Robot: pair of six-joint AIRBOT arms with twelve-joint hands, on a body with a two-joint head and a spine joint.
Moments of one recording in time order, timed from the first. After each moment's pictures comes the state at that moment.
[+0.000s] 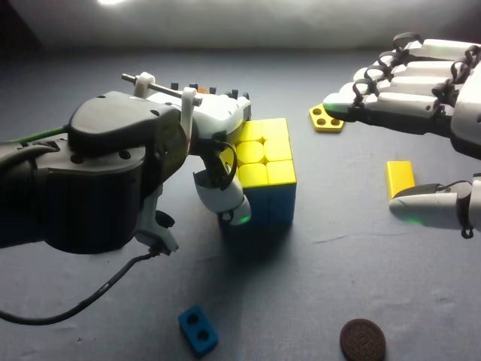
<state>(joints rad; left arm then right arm) 0.28 -1.24 0.98 -1.74 -0.69 2.51 -0.48 -0.63 0.70 -0.24 0.52 -0.84</state>
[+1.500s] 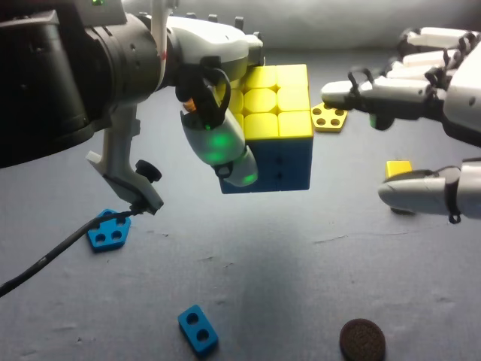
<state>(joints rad) -0.02 -1.10 0.85 -2.14 -0.68 2.91 -0.44 -0.65 0.70 -0.17 0.50 -0.90</state>
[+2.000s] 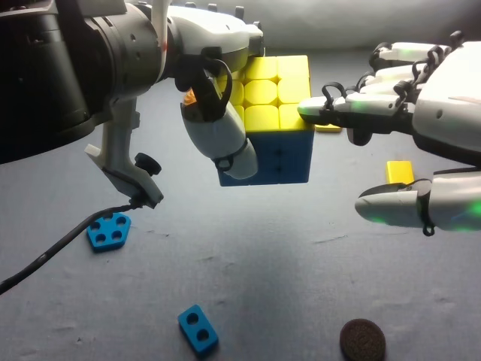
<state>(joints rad) -0.03 -1.10 0.85 -2.13 -0.70 2.91 -0.41 -0.70 0.70 -0.15 0.43 -0.92</state>
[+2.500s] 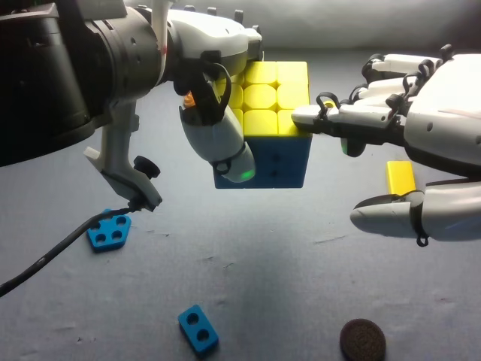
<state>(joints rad) -0.02 -1.10 0.85 -2.13 -0.70 2.91 -0.43 -0.72 0.70 -0.14 0.42 -0.93</state>
